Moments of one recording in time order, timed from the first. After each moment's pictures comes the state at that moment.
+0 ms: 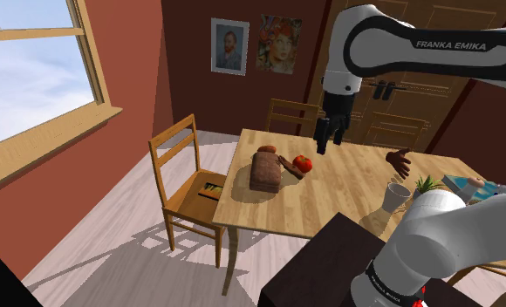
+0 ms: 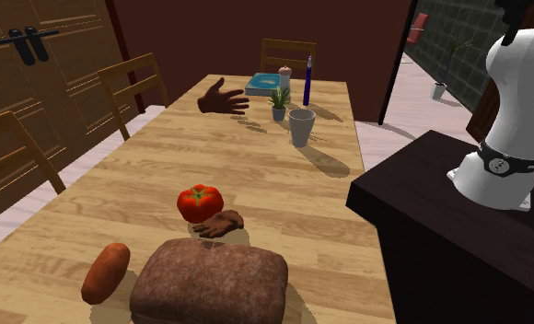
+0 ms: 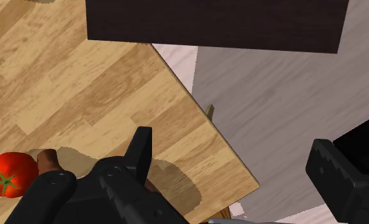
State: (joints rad) arm 0.01 -0.74 -0.02 -2.40 -0.02 1.54 0.00
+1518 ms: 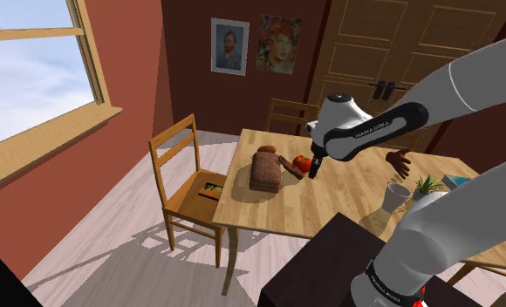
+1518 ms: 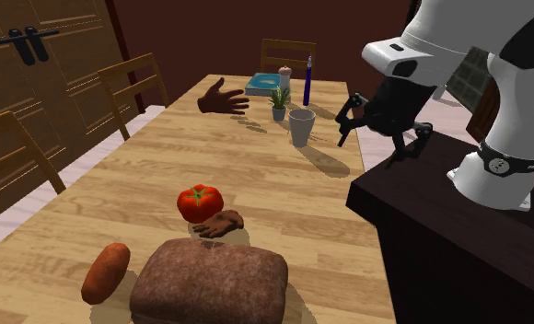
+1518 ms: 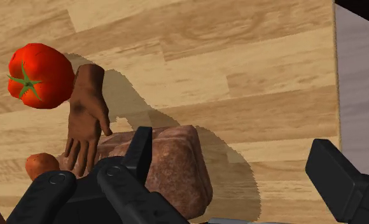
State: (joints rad) arm -0.10 -0.38 -0.27 -2.75 -0.47 2.53 -0.39
